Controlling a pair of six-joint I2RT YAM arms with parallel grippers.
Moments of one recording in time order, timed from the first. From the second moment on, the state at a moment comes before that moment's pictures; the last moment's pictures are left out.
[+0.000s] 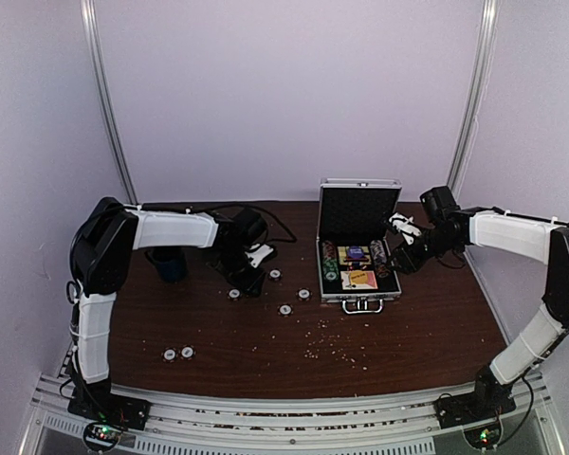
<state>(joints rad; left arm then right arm) -0.71 2.14 1.57 -0.71 0.08 -0.02 0.26 1.55 1.05 -0.48 -0.31 -0.40</state>
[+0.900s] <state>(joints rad) -0.74 2.14 1.62 -0.77 0.06 -0.05 0.26 1.55 1.05 -0.50 -0.32 -0.40</state>
